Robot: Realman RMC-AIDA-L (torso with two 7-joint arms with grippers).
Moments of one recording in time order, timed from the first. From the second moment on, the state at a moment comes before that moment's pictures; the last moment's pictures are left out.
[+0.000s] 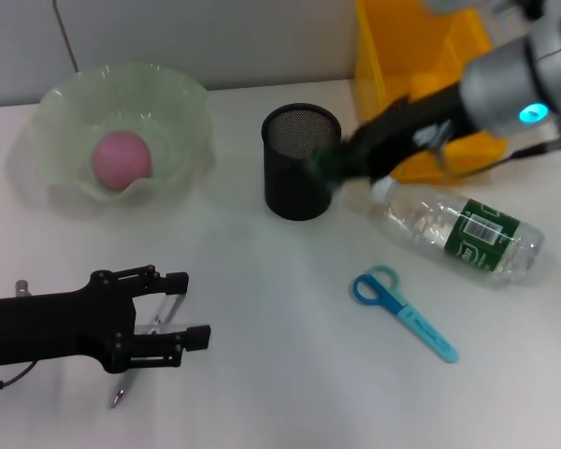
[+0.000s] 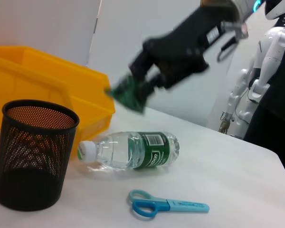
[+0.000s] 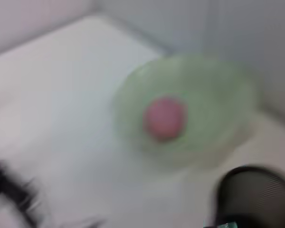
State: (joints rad) left arm -0.43 -1.98 1.09 0.58 1.71 1.59 -1.32; right arm 0.59 2.08 -1.24 -1.47 -2.32 -1.46 2.40
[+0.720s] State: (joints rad) left arm -0.44 -1.99 1.09 0.58 1.71 1.59 -1.32; right arm 0.56 2.06 -0.98 -1.21 -2.33 -1.00 2.31
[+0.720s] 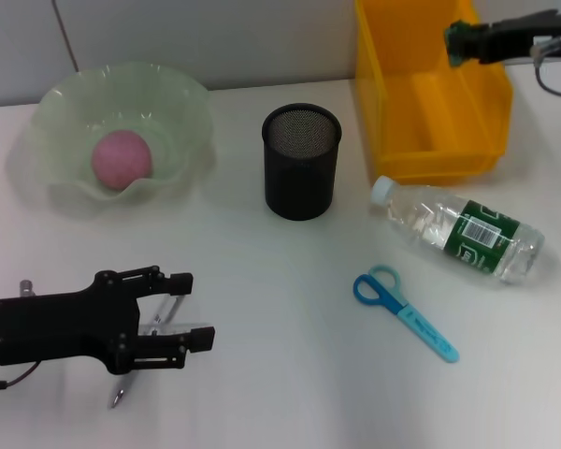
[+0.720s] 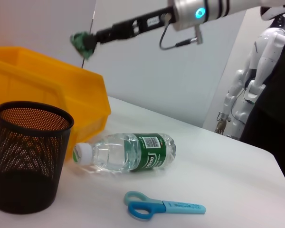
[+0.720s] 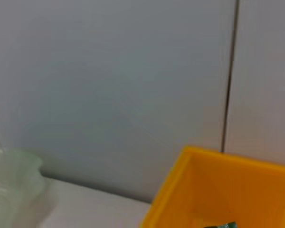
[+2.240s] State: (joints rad) left arm -0.44 -1.99 1.09 0.58 1.71 1.60 -1.32; right arm 0.43 2.07 -0.96 -1.21 -1.79 -1.16 1.93
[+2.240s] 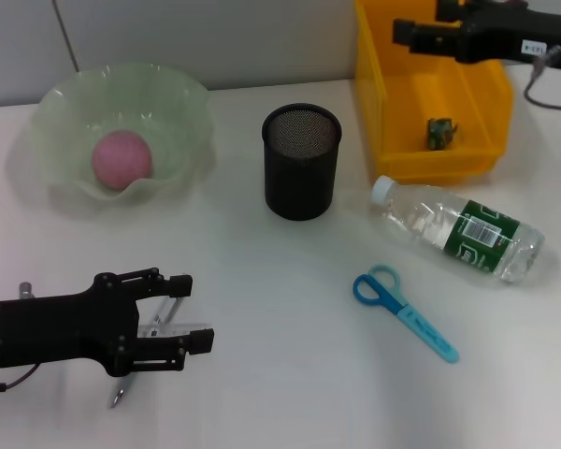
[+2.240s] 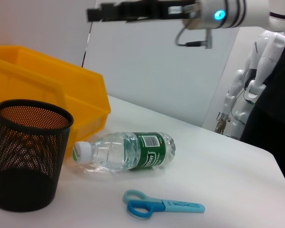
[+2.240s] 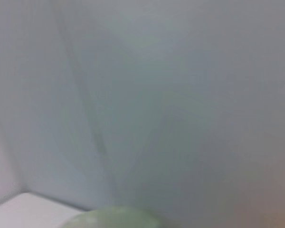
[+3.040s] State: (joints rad) left arm -0.44 -1.99 1.10 0.58 1.71 1.60 -1.32; right arm 0.43 2.02 -0.91 -1.41 -2.10 -1.63 2.09
